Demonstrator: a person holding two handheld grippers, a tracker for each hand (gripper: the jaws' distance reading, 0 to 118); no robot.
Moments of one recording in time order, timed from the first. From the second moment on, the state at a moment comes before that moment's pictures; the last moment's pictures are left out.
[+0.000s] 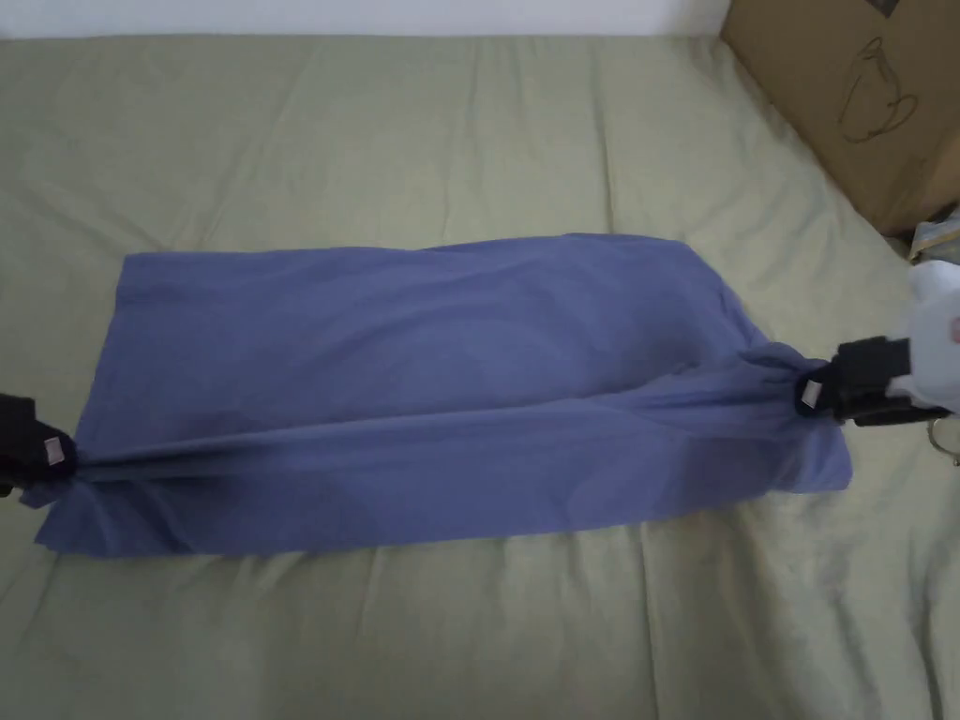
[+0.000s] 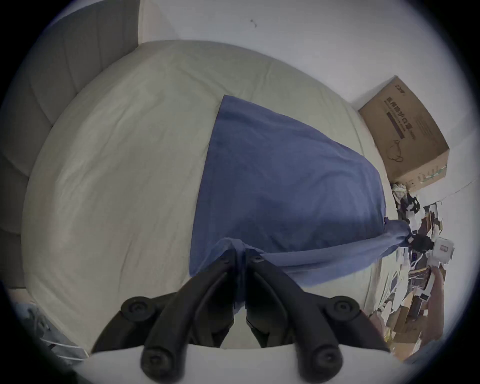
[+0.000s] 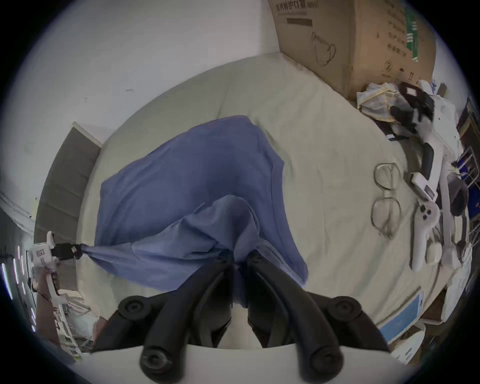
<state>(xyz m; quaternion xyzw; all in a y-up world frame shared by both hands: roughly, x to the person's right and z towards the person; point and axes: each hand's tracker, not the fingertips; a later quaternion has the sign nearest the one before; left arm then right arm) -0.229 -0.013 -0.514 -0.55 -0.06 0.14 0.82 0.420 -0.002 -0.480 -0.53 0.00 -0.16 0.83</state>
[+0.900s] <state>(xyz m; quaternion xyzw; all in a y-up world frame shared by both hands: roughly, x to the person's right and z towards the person) -0.219 0.012 -0.403 -0.45 -0.03 -0.02 0.89 0.348 0.016 -0.393 -0.39 -0.02 -0.07 0.92</state>
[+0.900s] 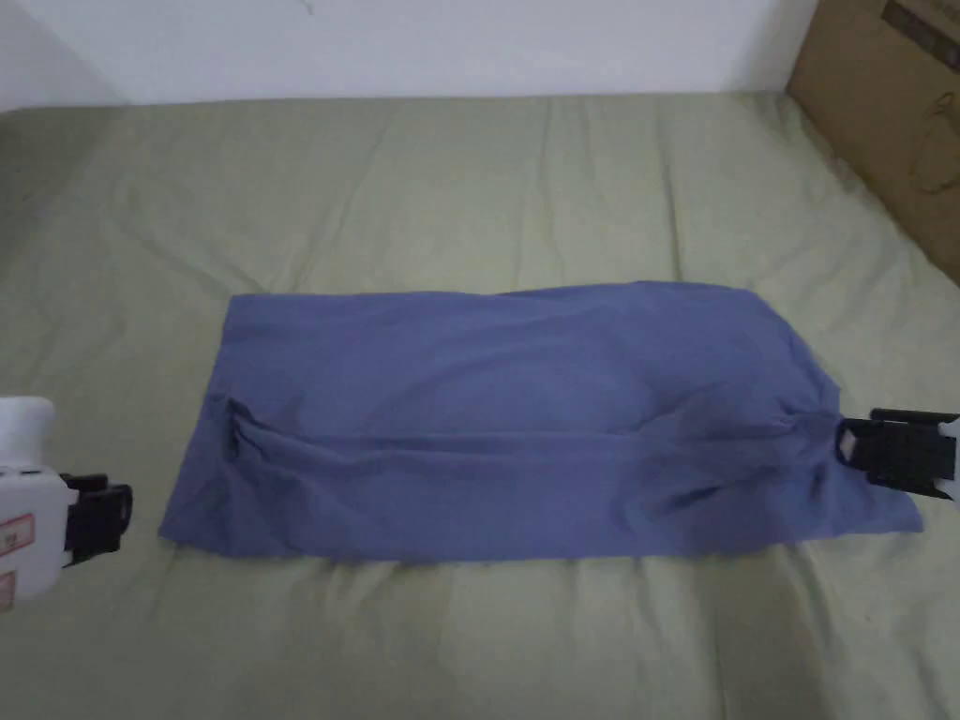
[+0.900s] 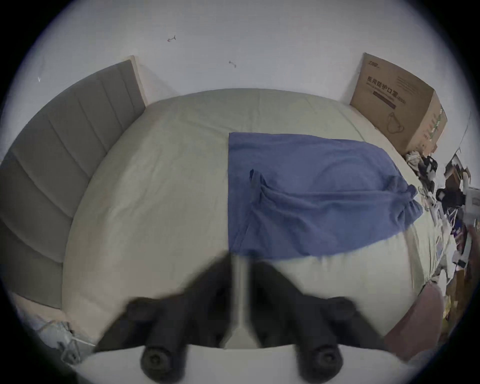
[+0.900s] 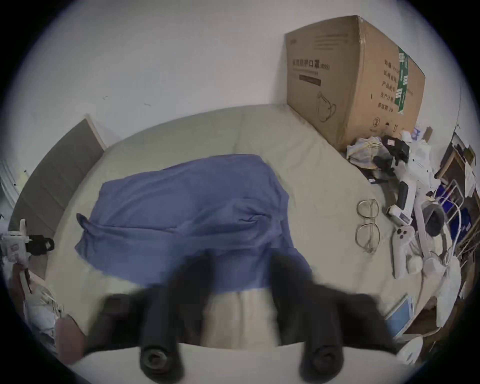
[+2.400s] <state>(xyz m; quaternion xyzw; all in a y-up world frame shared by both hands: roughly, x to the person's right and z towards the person) -0.223 -0.076 -0.477 -0.52 -0.04 0.09 0.85 0.429 -0.043 -0.424 -0.47 -0.04 -0.20 0.86</state>
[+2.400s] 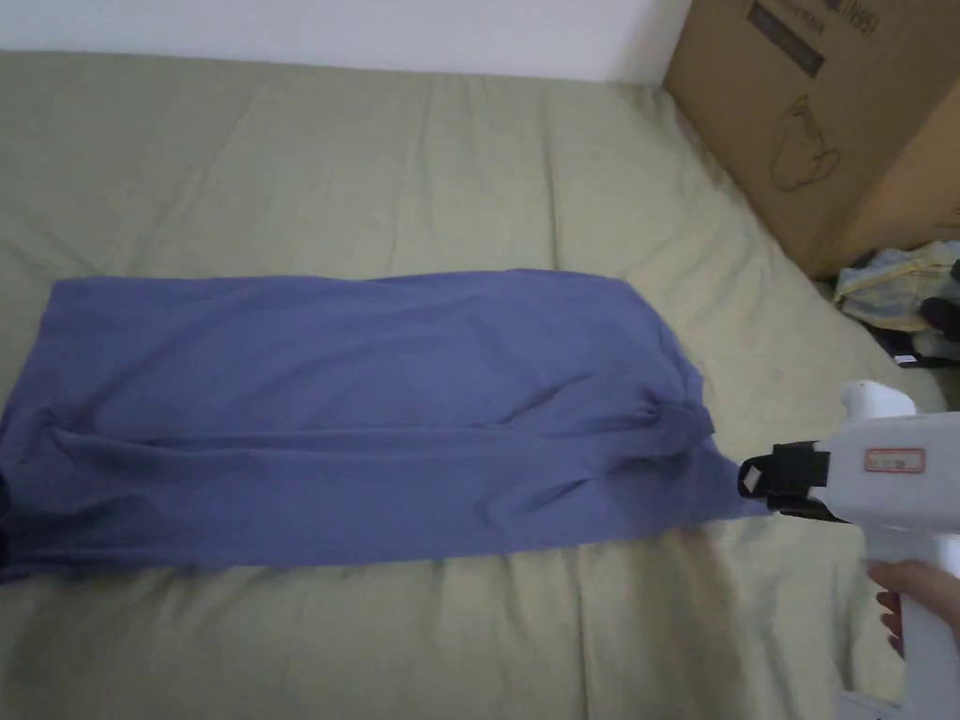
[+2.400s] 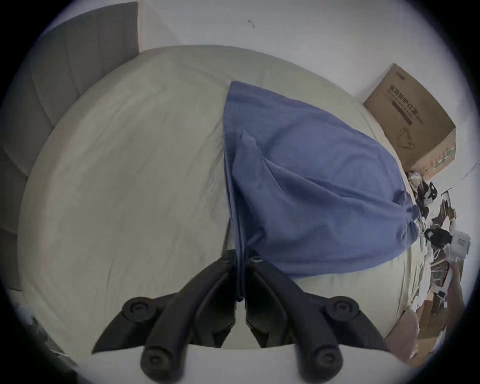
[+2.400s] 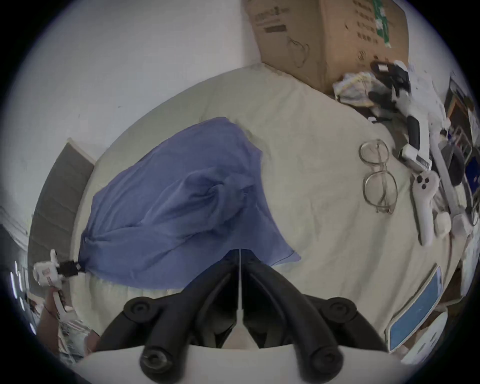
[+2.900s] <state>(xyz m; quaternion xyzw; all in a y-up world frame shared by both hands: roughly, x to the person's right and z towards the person) -0.219 -0.070 -0.477 -0.53 -0.05 0.09 0.84 0.424 -0.087 -0.478 -0.54 -0.05 -0.17 0.82</state>
